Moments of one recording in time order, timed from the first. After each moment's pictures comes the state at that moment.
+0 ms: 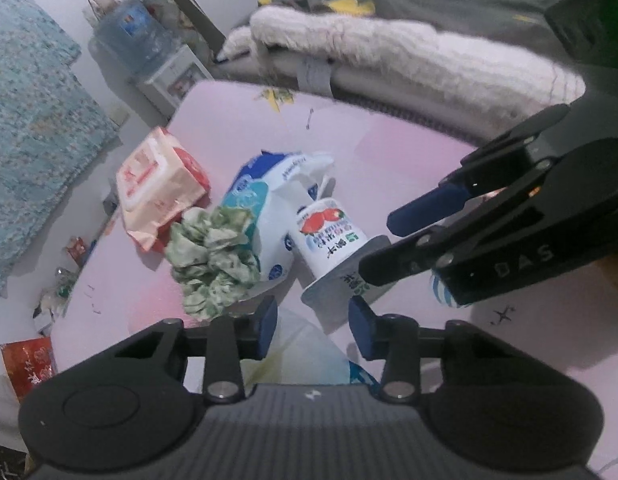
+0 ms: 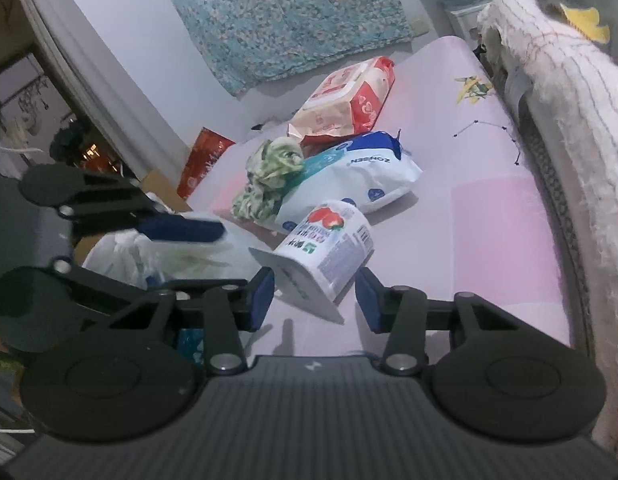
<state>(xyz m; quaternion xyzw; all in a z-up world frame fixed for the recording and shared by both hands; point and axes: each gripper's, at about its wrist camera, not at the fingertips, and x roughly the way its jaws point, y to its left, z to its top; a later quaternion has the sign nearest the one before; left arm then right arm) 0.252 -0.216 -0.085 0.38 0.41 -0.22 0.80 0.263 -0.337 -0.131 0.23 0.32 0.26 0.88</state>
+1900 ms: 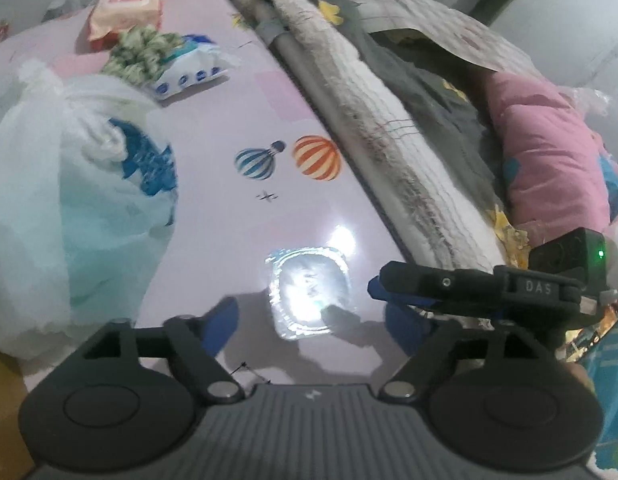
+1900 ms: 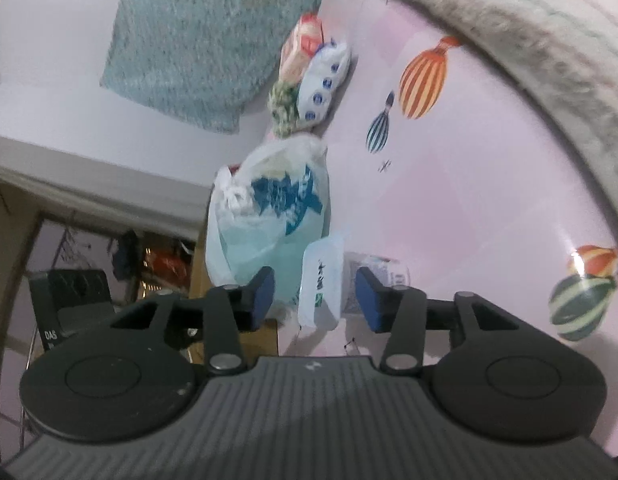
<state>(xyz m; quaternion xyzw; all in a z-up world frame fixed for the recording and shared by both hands) 0.115 -0.147 -0.047 0.01 0.54 -0.31 0.78 0.059 -0.383 -0.140 0.50 0.36 0.21 0.75</state>
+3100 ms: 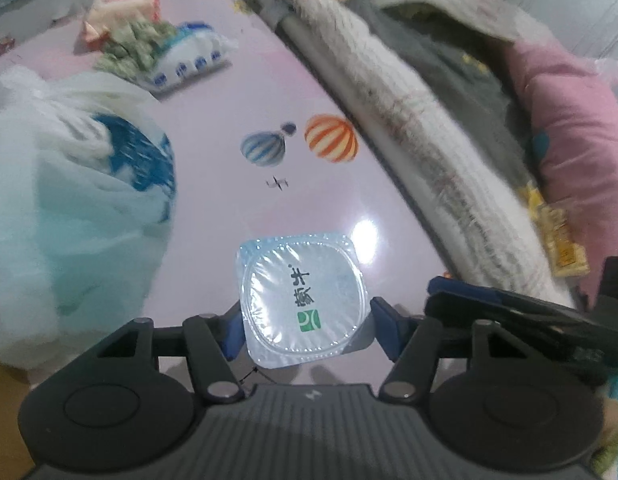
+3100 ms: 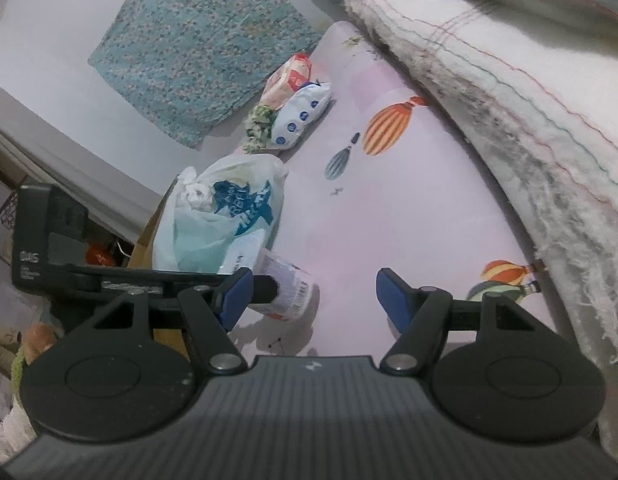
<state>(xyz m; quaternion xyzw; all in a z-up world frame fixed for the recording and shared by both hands) 0.119 -0.158 -0.055 0.05 0.55 -0.28 0.79 0.022 -0.369 -0.126 0.39 0.33 0.16 0.85</state>
